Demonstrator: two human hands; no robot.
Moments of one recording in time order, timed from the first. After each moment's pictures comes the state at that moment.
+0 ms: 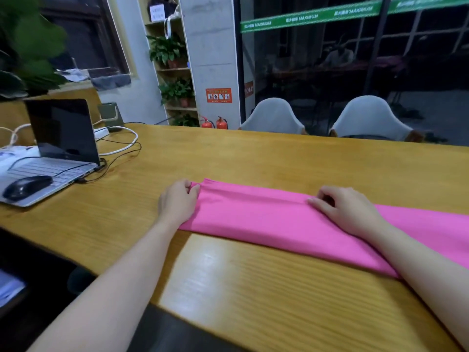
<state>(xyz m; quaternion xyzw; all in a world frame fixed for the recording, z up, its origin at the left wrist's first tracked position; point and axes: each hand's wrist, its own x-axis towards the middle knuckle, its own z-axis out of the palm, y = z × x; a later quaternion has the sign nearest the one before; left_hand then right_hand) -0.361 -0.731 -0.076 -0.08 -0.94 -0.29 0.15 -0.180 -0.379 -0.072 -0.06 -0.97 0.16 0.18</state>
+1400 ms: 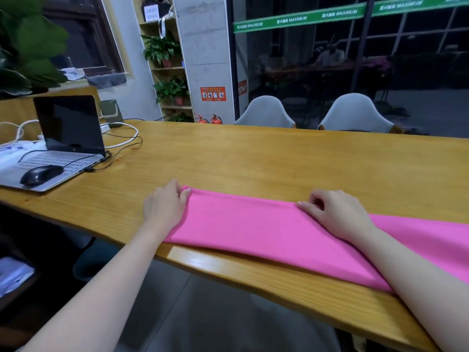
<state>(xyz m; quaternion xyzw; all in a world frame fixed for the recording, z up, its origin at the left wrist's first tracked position) -0.280 -0.777 -0.075 -0.11 -0.96 -0.18 0.20 -0.096 -0.426 -0.069 -0.09 -0.97 0.13 0.19</state>
